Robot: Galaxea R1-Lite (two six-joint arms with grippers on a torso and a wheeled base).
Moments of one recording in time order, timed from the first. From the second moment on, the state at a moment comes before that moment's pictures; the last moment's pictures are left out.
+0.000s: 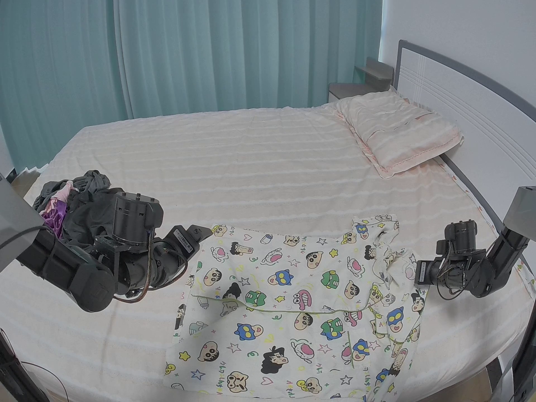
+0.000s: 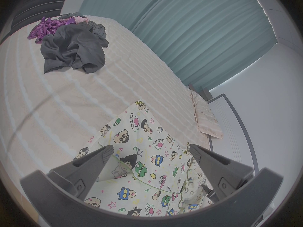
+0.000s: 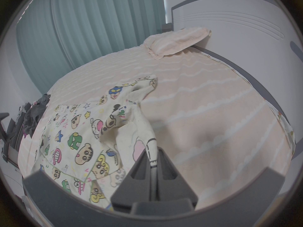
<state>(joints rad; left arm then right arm) -0.40 1.88 -0.72 -0.60 0.09 -0.99 0.06 2.13 -0.62 -0.78 -0.05 0.18</state>
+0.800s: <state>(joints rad) -0.40 1.88 -0.72 -0.59 0.09 -0.99 -0.11 2.29 -0.68 -0.85 -0.03 0.18</state>
